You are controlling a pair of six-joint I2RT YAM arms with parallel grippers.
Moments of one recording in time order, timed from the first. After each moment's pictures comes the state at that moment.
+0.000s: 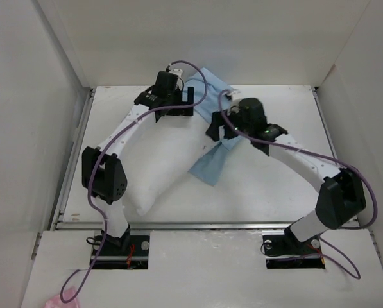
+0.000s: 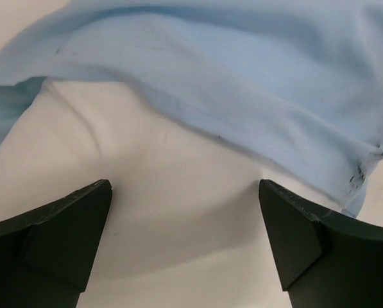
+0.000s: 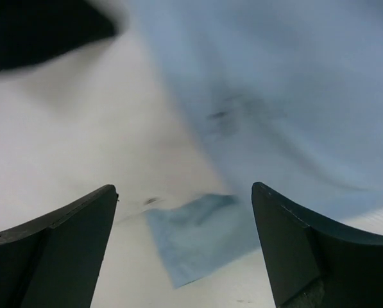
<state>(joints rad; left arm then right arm) -0.43 1.86 1.77 -0.61 -0.02 -0.27 0.56 1.54 1.21 -0.18 -0.20 0.24</state>
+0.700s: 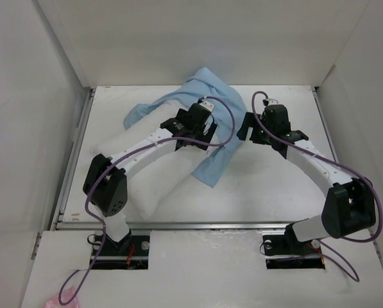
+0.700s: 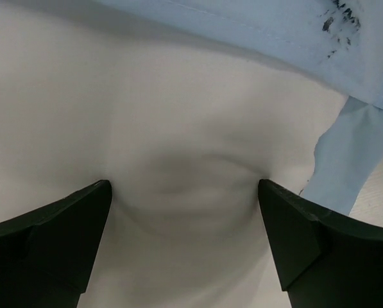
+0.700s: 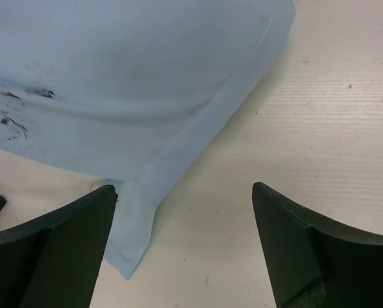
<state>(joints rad) -0.74 1.72 1.47 -0.61 -0.33 -0.15 0.29 1.42 1.06 -0.29 -0.04 0.42</state>
